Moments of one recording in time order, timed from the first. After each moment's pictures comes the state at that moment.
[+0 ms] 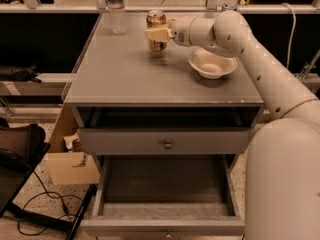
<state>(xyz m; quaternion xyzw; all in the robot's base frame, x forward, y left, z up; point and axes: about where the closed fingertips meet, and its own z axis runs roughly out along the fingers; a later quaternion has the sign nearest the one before) 0.848 0.001 0.902 -0.37 0.67 0.28 0.59</state>
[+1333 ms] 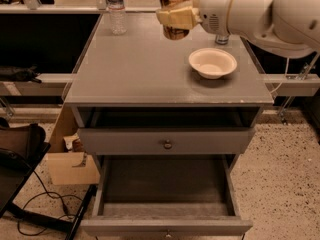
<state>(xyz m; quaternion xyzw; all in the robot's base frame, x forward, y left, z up) 0.659 -0.043 1.042 -0.39 0.63 0.20 0.64</state>
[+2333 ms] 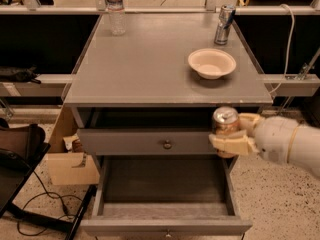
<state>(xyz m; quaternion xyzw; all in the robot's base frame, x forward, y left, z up) 0.486 -0.166 0.825 -0.37 0.73 0.21 0.54</state>
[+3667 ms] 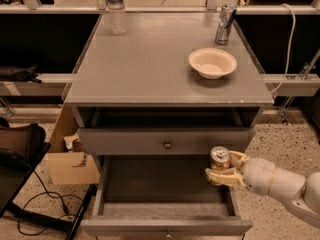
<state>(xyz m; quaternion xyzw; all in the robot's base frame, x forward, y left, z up) 0.484 -0.182 0.664 -0.36 0.69 0.27 0.56</state>
